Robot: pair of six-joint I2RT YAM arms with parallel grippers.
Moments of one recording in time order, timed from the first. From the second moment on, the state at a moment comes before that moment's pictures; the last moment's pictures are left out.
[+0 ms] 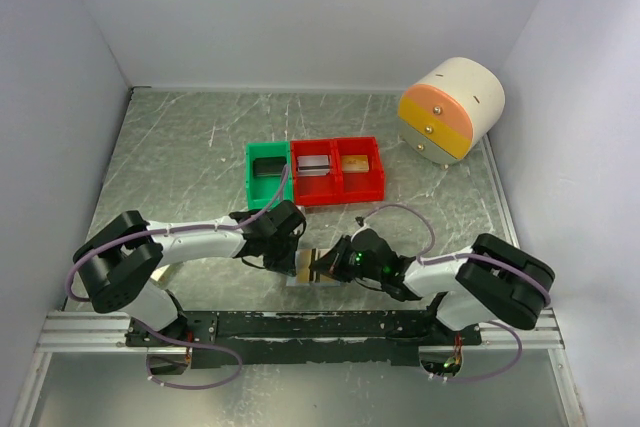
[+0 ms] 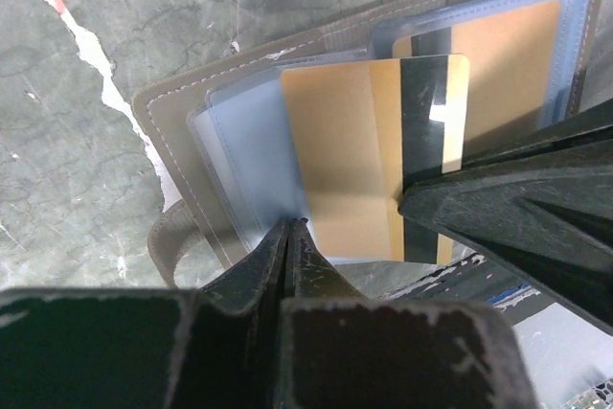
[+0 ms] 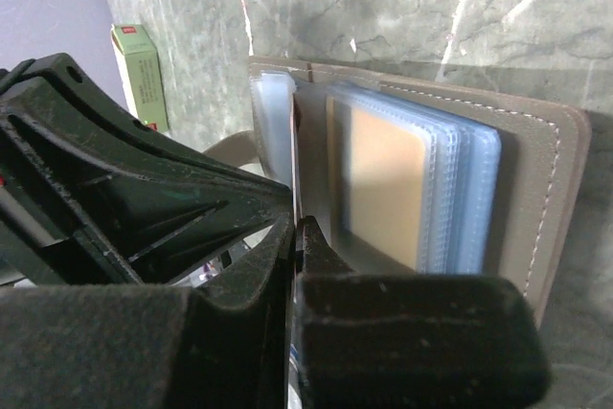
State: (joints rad) left arm -0.96 1.54 0.77 -0.37 0.08 -0.76; right arm 0.94 1.41 0.20 0.66 -0.08 1.34
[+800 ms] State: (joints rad) left arm -0.96 1.54 0.77 -0.37 0.08 -0.76; right arm 0.93 1.40 0.23 0.58 -0.07 1.31
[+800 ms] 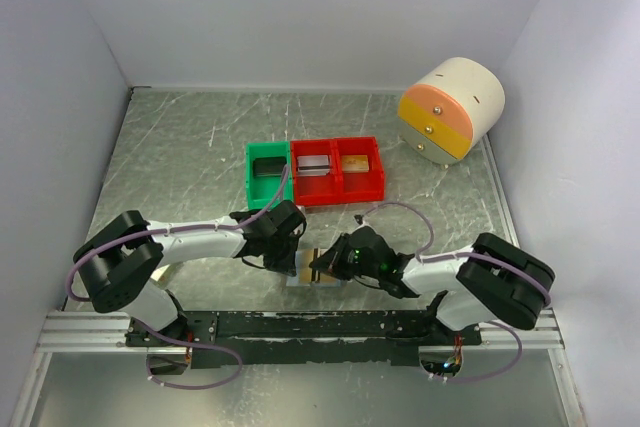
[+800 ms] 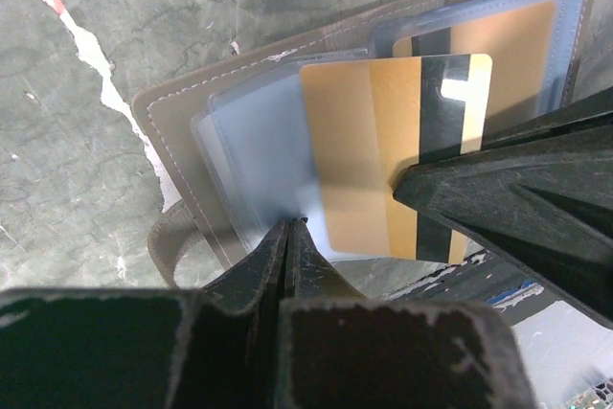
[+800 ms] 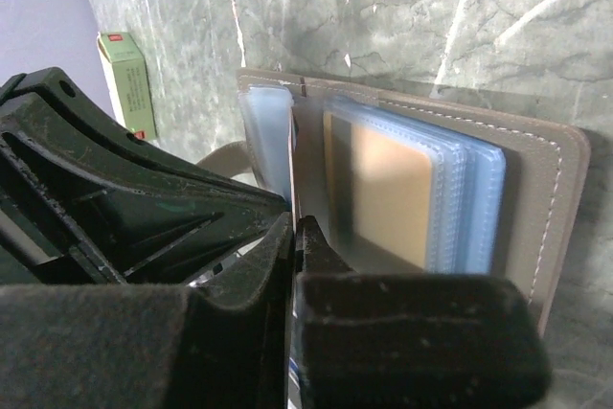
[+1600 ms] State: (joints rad) left arm -0.97 1.36 0.78 -0.46 -0.07 -0.79; right arm 0.93 0.99 0.31 0.21 -0.09 0.97
